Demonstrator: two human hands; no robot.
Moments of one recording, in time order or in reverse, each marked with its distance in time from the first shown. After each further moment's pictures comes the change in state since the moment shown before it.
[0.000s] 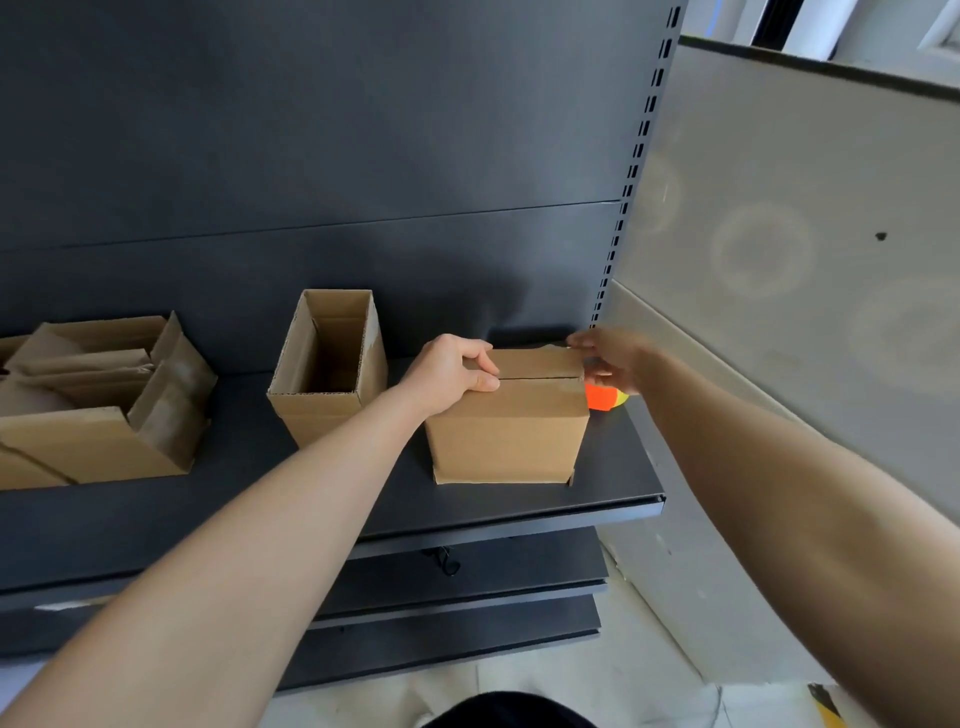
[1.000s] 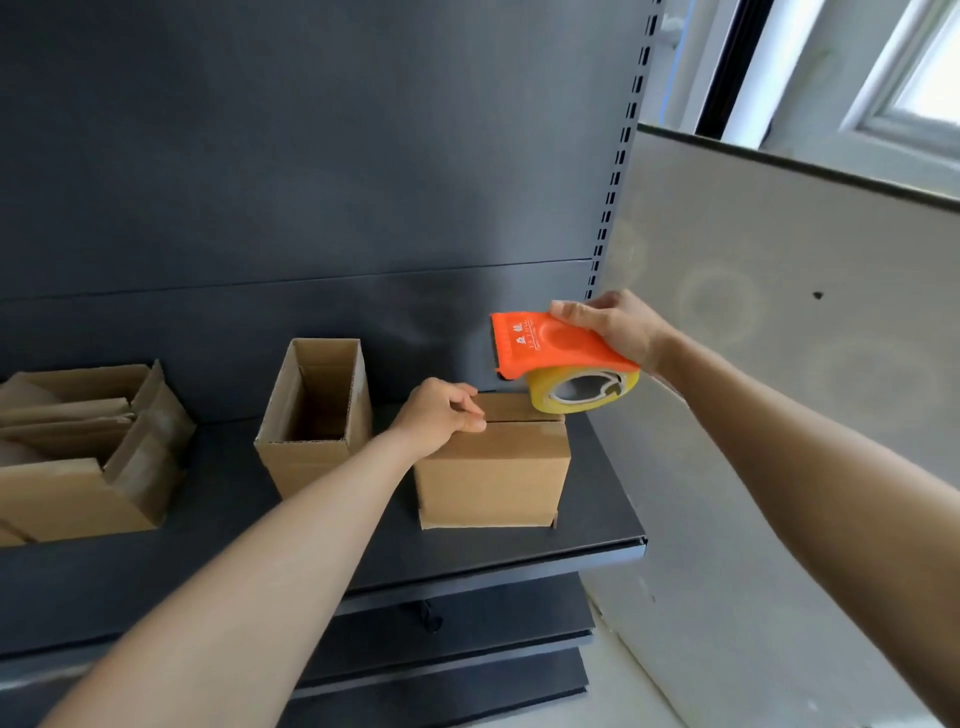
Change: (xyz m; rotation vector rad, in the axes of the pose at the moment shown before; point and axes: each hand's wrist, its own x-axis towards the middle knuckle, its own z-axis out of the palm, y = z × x) left_hand 0.005 0.000 -0.001 -0.042 0.012 0.014; right_hand -0.099 -0.080 -0.022 -0.493 0.073 -0.522
